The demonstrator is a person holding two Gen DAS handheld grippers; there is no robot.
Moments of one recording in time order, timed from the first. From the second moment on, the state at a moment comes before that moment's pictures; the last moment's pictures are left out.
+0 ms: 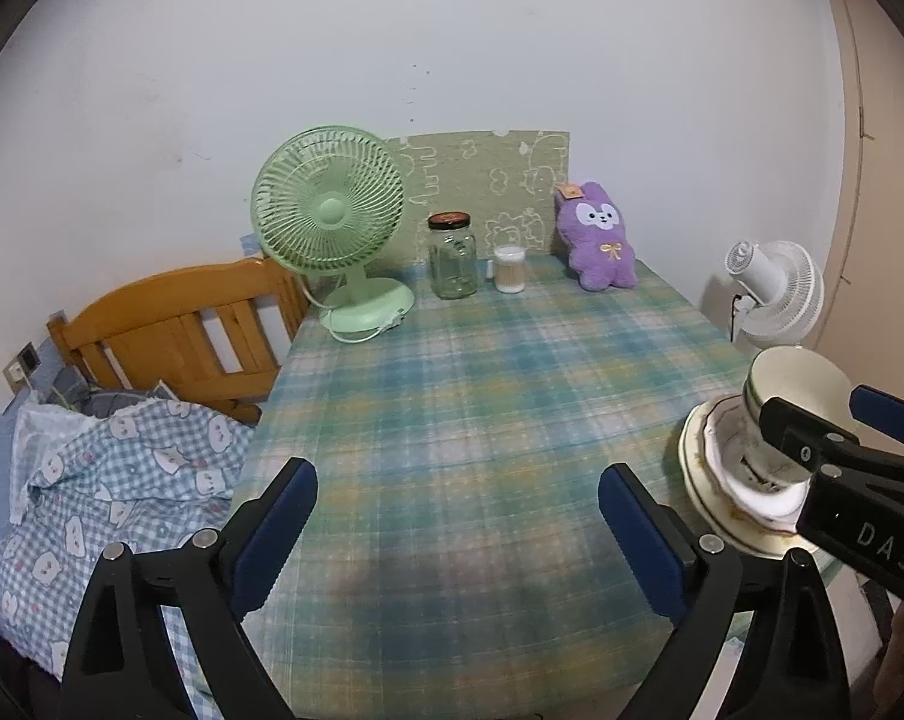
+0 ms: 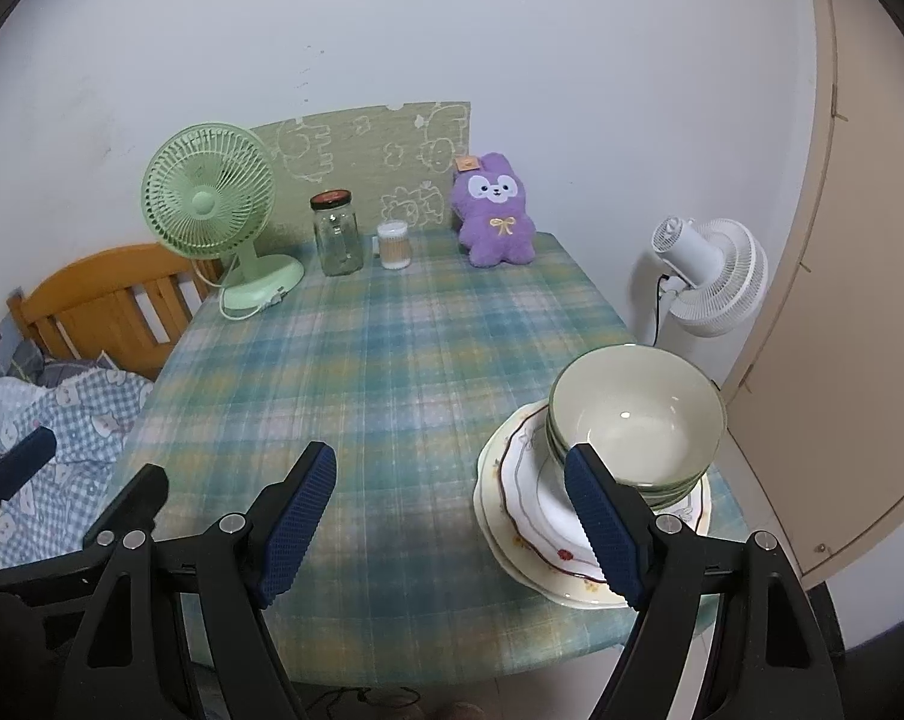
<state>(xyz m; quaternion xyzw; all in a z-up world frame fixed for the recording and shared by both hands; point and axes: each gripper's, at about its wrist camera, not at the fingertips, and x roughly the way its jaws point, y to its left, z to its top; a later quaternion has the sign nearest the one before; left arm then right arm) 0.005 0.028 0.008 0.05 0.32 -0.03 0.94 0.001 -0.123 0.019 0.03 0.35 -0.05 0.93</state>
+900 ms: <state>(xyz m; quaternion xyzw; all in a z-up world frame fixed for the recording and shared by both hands) -0.017 0.044 -0.018 0.02 0.30 -0.01 0.95 -0.018 -0.118 -0.017 0.02 0.32 -0.03 0.95</state>
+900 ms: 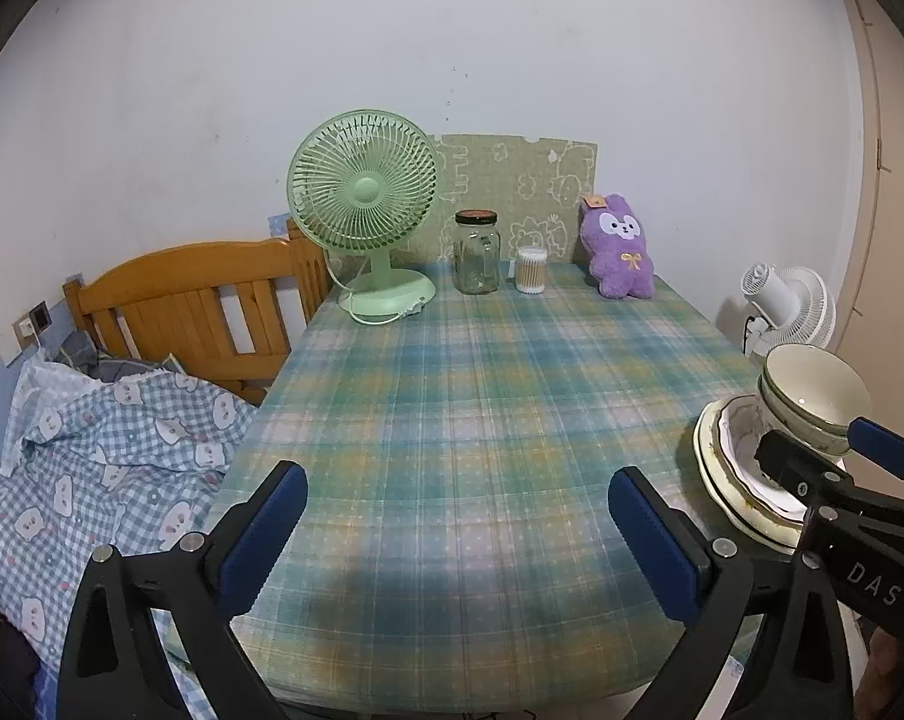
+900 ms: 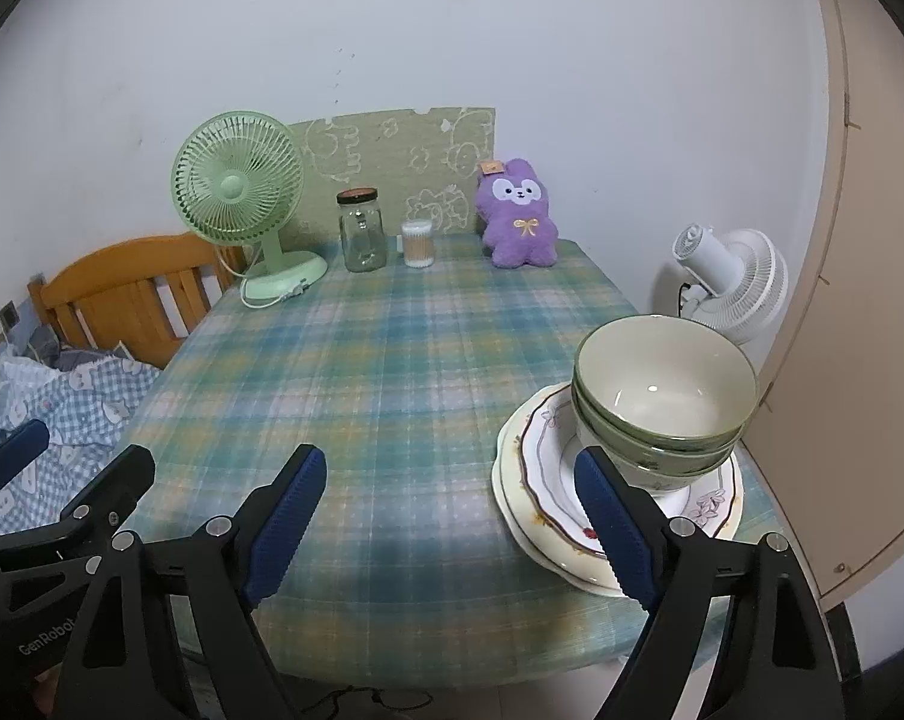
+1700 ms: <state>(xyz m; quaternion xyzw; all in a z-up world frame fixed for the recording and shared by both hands) -0.020 0.040 -0.012 0.01 0.30 -0.02 0.95 -0.019 -0.120 -0.015 0.02 0.33 -0.02 0.94</state>
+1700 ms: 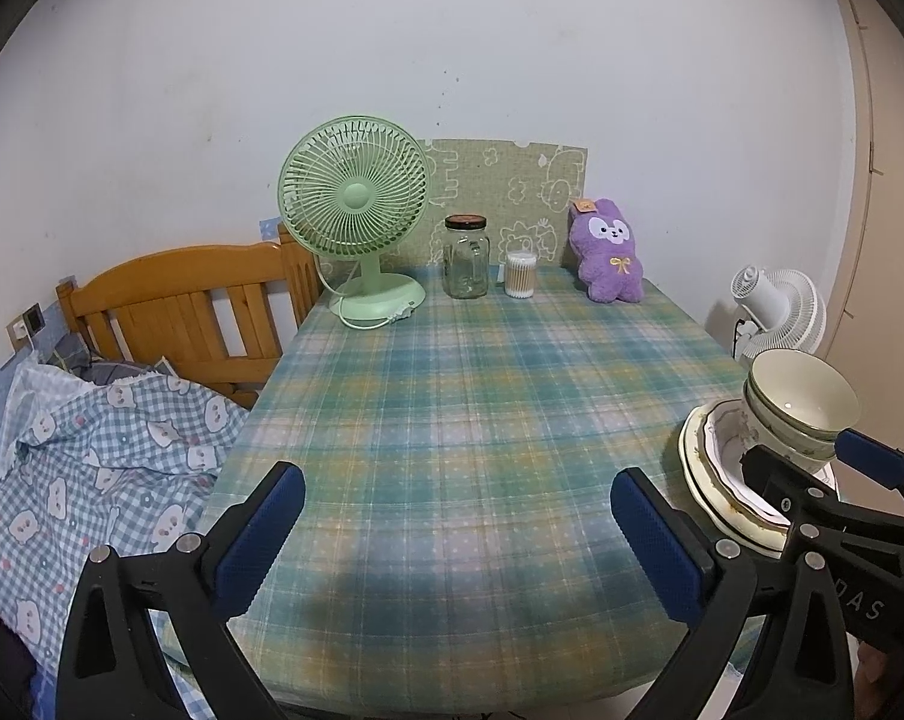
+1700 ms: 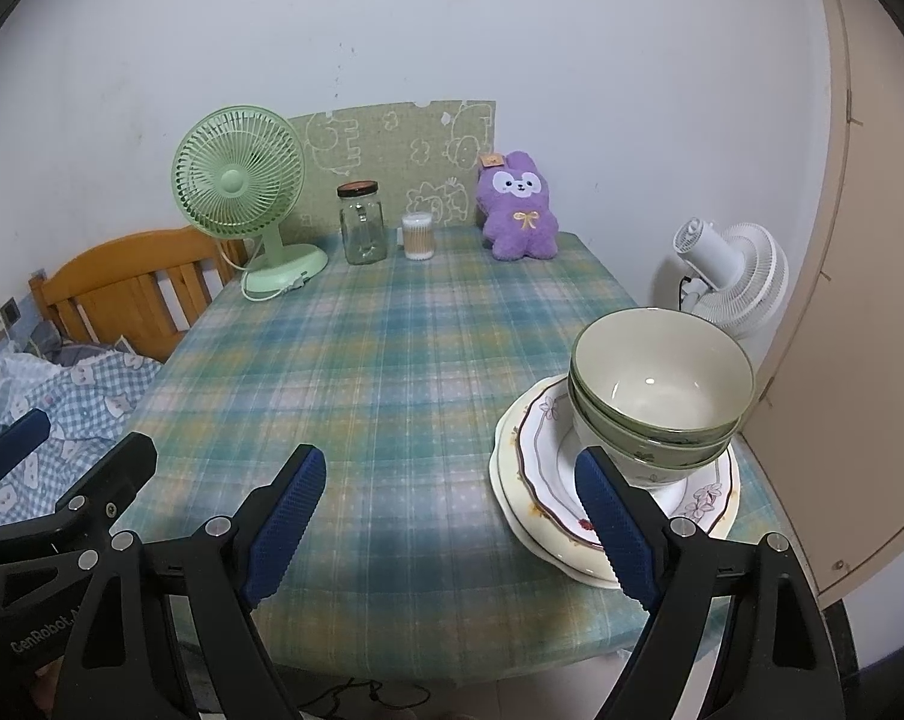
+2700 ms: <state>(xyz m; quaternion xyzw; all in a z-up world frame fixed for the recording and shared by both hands) -0.019 0.034 -0.009 0.01 0.30 -0.02 0.95 -0.020 -0.123 -0.014 0.02 0.34 -0.02 0.94</state>
